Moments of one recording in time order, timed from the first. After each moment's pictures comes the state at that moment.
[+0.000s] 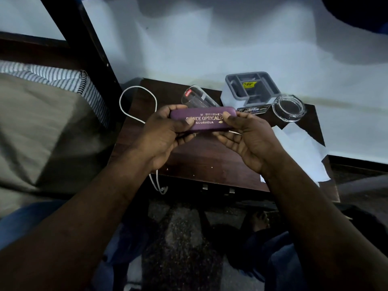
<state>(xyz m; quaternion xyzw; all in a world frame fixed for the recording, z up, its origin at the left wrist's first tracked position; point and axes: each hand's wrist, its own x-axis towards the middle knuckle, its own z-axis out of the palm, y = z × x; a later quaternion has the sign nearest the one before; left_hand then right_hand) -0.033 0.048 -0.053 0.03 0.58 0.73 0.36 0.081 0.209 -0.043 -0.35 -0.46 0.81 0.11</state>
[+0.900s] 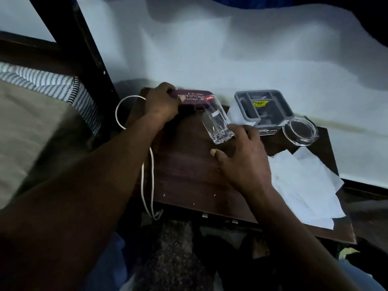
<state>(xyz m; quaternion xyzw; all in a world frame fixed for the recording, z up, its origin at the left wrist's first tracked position) -0.193 0.124 -0.125 0.10 0.84 0.51 0.14 0.051 0.211 -0.082 -0.32 -0.91 0.25 0.12</state>
